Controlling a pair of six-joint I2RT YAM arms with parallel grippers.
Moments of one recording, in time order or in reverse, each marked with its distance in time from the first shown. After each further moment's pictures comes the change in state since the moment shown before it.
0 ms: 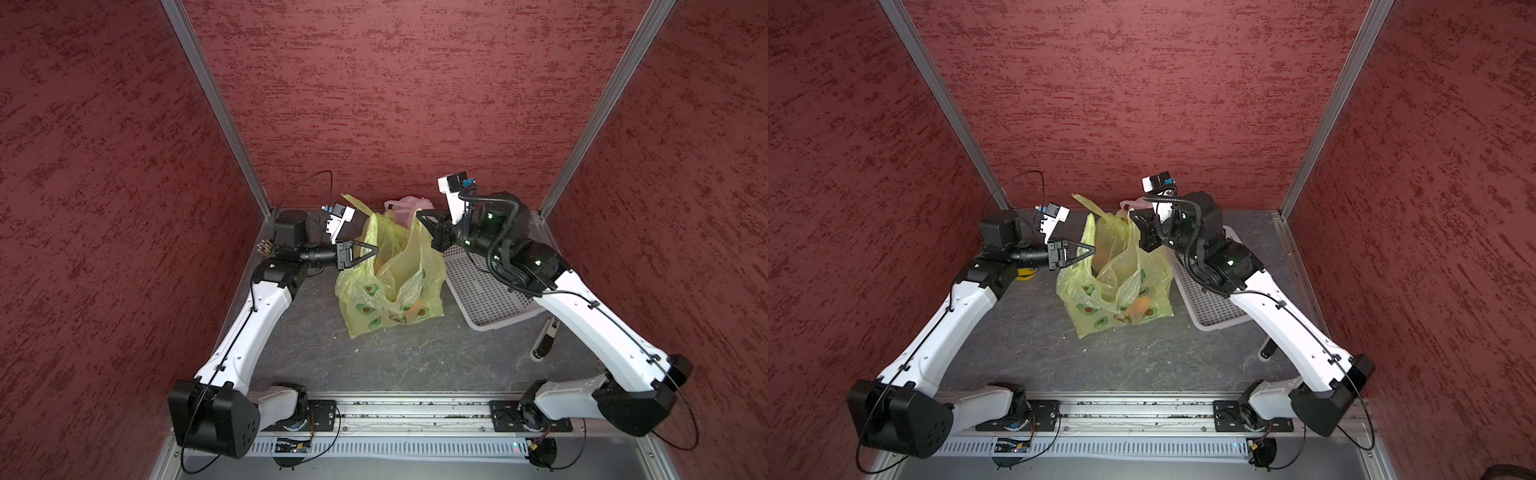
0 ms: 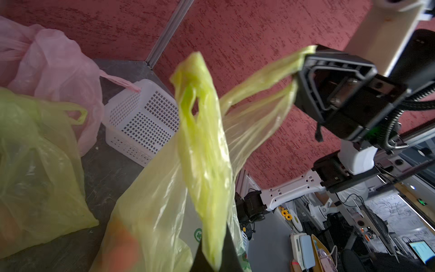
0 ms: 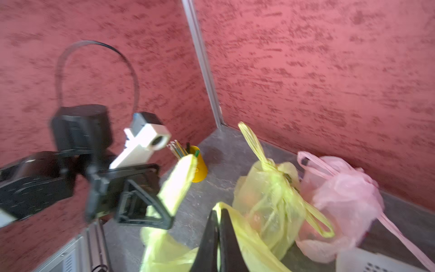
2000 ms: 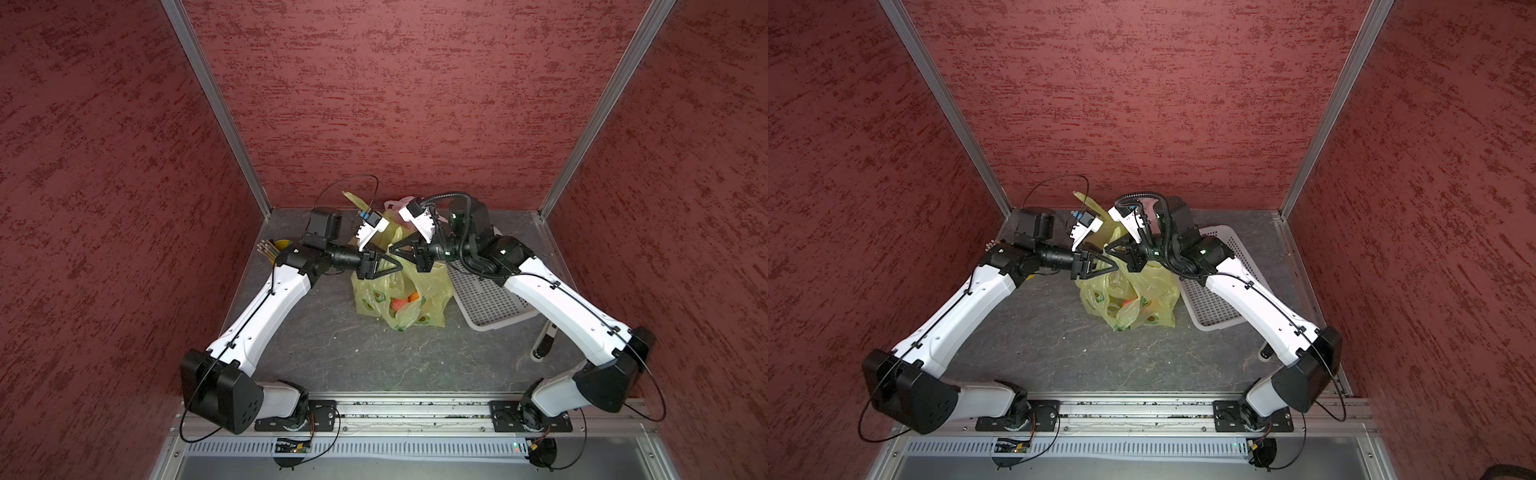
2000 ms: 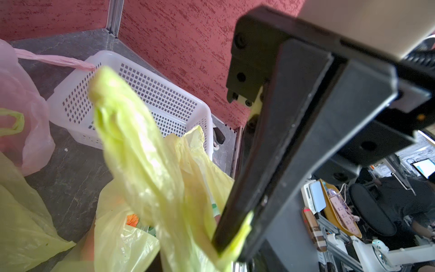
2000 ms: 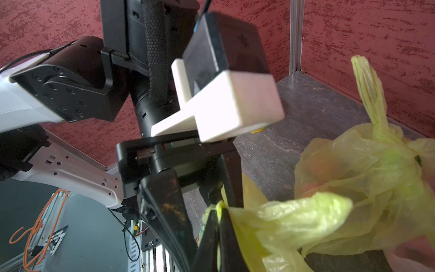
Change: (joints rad) left arm -0.180 0.117 0.150 -0.264 0.006 0.354; right arm -0.001 0.168 0.020 -0.128 -0.392 -0.133
